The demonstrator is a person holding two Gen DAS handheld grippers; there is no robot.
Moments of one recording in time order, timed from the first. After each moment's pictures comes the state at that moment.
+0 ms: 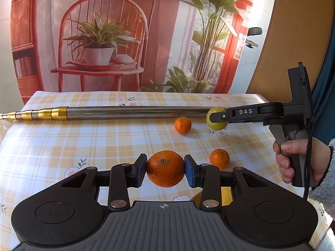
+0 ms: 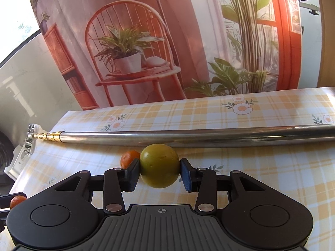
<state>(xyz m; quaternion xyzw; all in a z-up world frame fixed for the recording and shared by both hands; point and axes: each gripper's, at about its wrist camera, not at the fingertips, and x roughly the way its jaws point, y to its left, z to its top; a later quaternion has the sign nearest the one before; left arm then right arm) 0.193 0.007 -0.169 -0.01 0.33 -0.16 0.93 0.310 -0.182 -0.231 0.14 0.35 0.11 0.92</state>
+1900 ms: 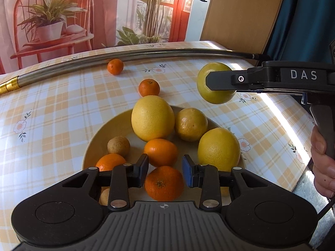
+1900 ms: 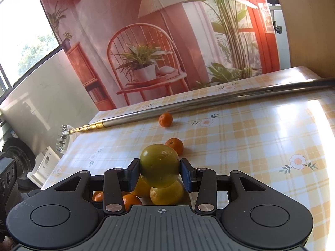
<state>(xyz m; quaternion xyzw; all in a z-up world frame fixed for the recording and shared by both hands) 0.125 -0.061 -0.217 0.04 0.40 -0.26 0.88 0.116 -0.180 -0.200 0.19 0.30 0.11 0.93</state>
